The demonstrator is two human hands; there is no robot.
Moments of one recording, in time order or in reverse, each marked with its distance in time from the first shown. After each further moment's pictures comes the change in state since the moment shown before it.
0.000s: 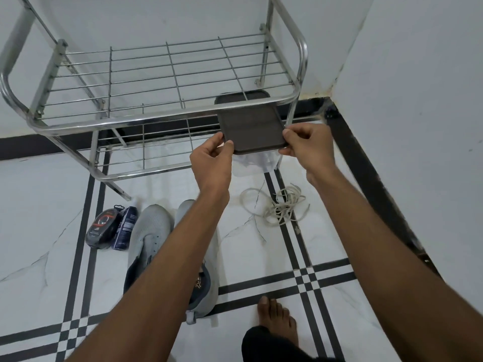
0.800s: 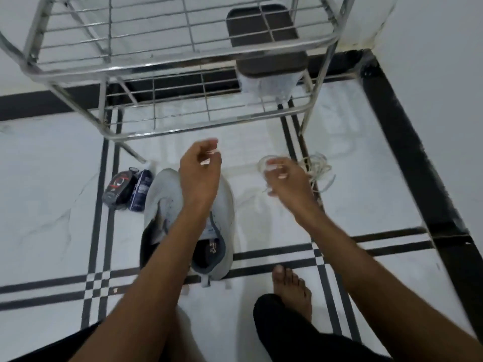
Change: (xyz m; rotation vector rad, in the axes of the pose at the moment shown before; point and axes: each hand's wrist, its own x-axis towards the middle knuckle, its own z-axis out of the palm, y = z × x) left_hand -0.002 -0.071 -0.076 0.341 0.002 0.100; right_hand -0.075 0.114 0.051 -0.099 -0.296 0.141
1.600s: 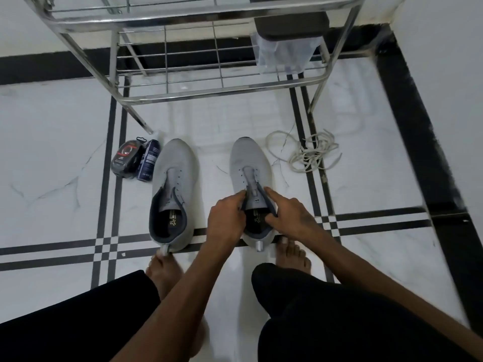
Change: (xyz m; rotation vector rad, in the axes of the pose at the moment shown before) left_hand -0.103 -0.095 -0.017 0.723 -0.429 0.043; right_hand -0.052 0.115 0.014 -0.751 -0.404 -0.030
